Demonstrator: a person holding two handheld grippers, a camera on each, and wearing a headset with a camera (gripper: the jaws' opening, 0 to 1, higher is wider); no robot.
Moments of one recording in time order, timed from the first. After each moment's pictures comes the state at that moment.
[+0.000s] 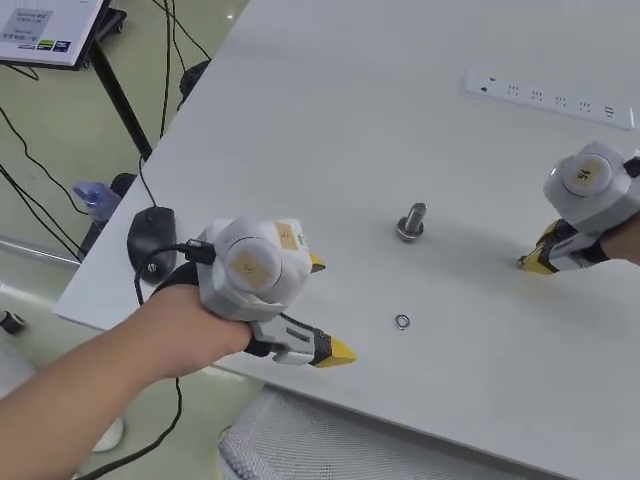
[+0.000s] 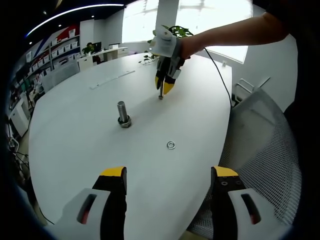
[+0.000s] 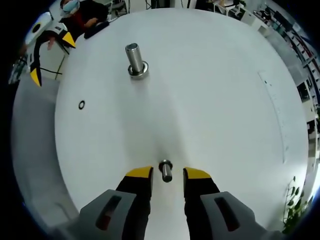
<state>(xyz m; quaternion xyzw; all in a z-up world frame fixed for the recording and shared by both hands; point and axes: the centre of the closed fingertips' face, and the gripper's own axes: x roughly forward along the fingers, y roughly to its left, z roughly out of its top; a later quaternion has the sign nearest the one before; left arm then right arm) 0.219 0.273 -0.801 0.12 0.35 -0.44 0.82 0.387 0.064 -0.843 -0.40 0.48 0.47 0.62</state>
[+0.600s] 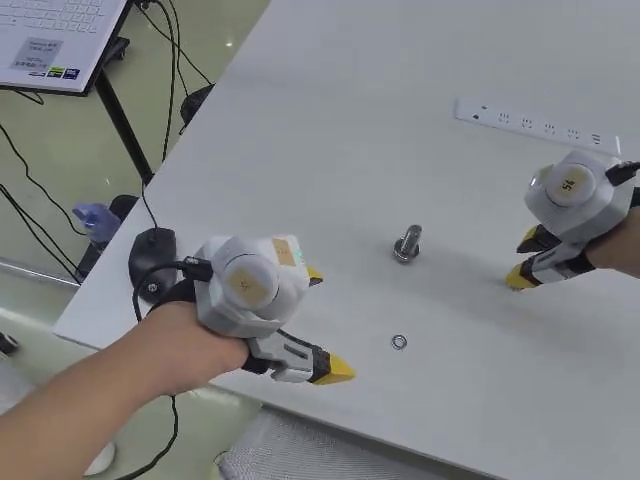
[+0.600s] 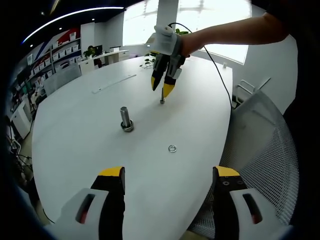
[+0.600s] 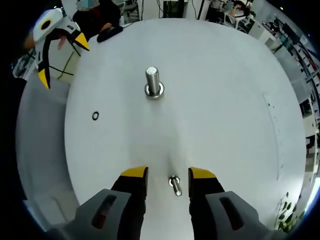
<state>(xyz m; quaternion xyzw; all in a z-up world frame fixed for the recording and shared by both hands) 0.220 0.275 -0.790 0.13 0.34 -0.44 0.82 0.374 0.101 -0.820 -0.41 0.45 0.51 0.61</state>
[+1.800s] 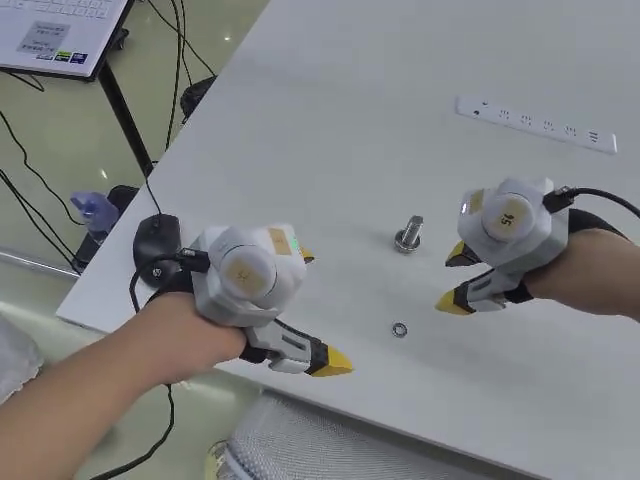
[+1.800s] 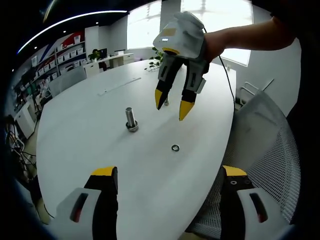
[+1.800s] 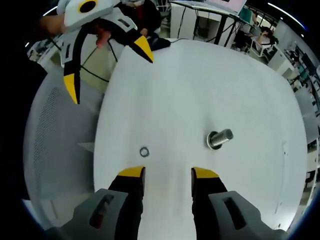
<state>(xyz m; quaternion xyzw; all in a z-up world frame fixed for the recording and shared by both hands) 0.216 0.283 -0.788 0.12 0.32 -0.42 0.84 0.282 0.185 -0.811 -0.43 0.38 0.60 0.56</state>
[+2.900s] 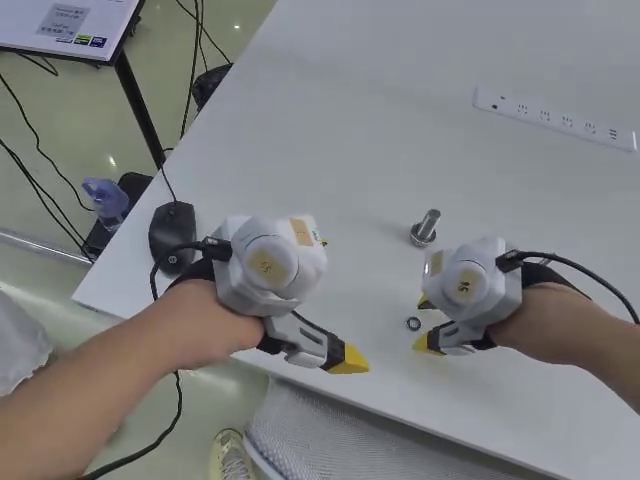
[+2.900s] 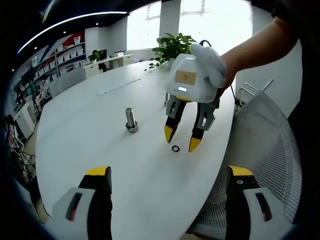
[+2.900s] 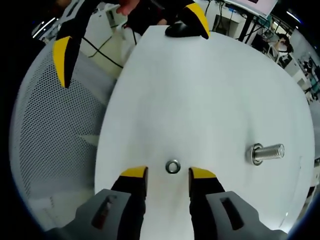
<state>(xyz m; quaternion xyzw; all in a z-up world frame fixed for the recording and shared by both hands) 0.217 0.284 -0.790 0.12 0.32 -0.42 0.84 0.246 0.204 -0.875 -0.45 0.38 0.62 0.52</state>
